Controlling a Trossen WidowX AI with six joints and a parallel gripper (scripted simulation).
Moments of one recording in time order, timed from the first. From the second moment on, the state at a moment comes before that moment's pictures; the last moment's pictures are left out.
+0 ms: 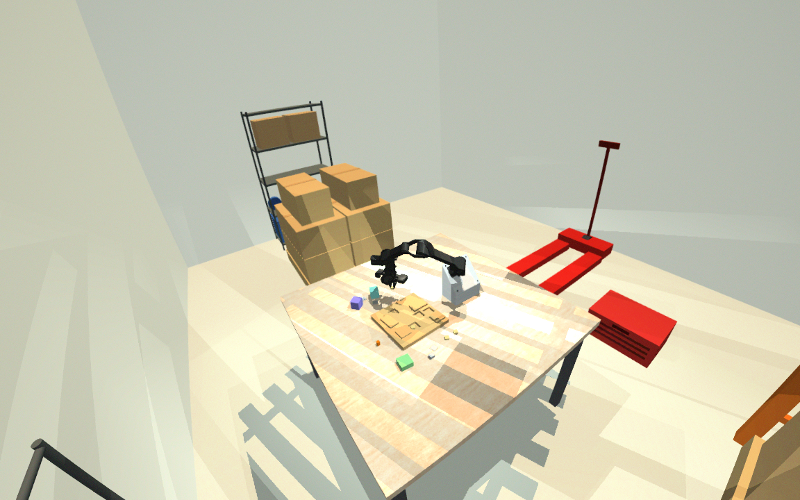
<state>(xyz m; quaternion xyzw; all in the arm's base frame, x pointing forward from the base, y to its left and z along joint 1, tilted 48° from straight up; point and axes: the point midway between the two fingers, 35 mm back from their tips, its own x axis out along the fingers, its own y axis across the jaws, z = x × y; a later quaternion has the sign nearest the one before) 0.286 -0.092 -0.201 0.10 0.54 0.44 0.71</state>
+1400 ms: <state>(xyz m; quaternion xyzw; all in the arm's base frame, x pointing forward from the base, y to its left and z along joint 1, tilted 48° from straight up) 0.284 -0.050 -0.236 0.10 0.54 0.44 0.71</state>
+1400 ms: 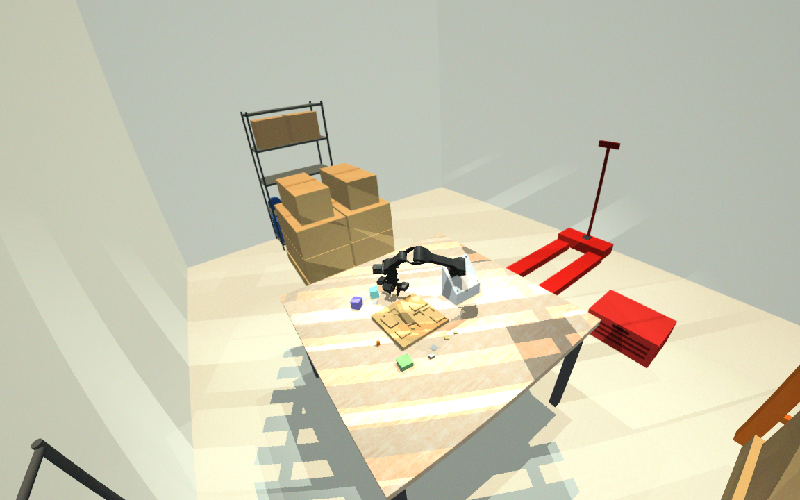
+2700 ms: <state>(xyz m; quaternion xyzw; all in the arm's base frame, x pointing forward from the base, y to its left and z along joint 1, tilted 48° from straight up) 0.288 -0.102 -0.177 0.12 0.56 0.42 0.71</state>
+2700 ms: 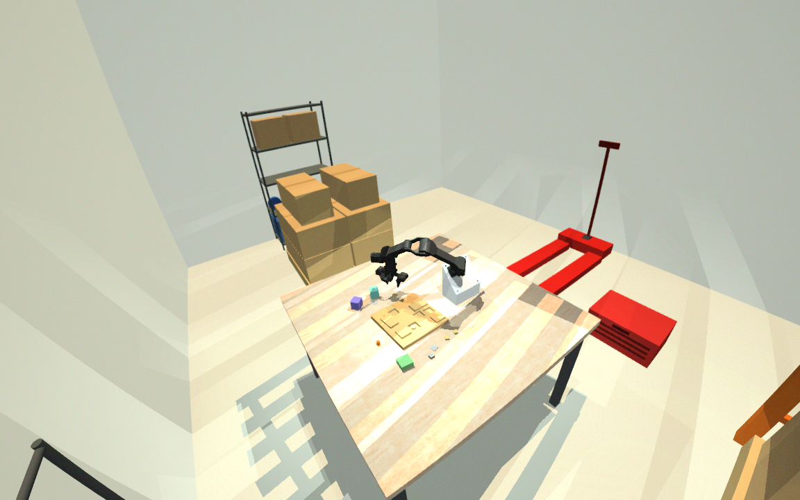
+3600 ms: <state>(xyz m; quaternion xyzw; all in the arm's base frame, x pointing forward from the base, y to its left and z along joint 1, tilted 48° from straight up) 0.351 -0.019 -0.073 0.28 0.65 0.25 0.66</state>
